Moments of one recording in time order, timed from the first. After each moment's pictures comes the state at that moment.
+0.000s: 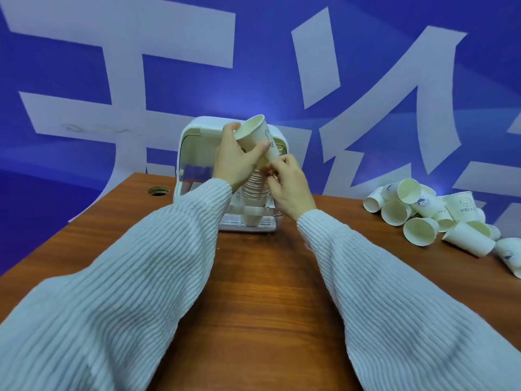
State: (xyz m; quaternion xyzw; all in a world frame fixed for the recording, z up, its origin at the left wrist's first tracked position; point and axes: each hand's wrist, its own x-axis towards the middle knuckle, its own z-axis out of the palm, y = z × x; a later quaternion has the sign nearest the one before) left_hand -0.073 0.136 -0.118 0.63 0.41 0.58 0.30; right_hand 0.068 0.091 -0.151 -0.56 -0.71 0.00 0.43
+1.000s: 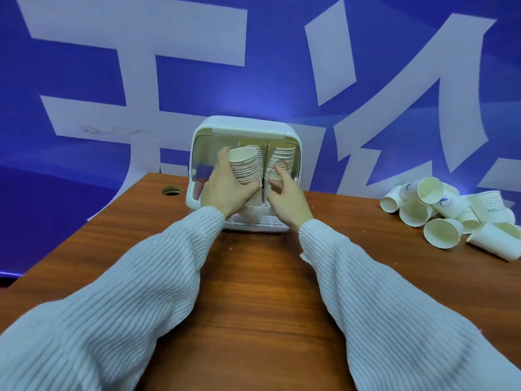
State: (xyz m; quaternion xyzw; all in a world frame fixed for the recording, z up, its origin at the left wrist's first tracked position) left_hand -0.110 0.131 -0.169 0.68 0.55 0.45 0.16; right_hand 0.047 0.099 -0.180 -0.60 -0.61 0.25 0.46
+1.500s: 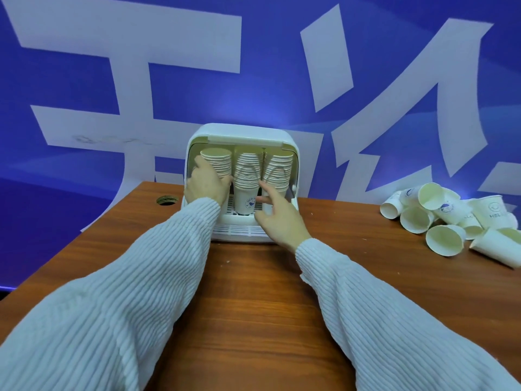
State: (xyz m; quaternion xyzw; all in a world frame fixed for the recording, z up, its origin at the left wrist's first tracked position) left_hand -0.119 0.183 -0.162 0.61 0.67 0.41 0.10; right_hand 0.040 0.088 -0.187 -0.62 -0.67 0.18 0.37
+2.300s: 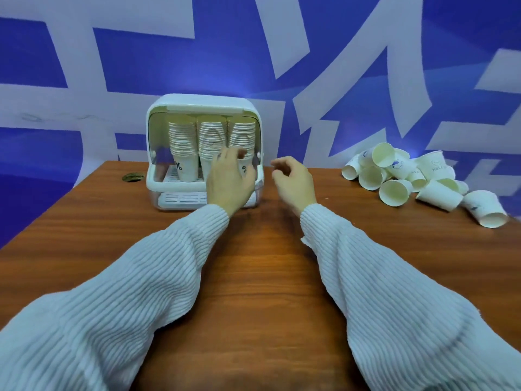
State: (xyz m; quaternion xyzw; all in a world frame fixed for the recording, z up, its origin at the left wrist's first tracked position) left_hand -0.041 0.095 -0.192 0.73 0.44 0.51 0.10; right_hand 0.106 0.051 -0.189 -0.65 -0.54 0.13 0.53
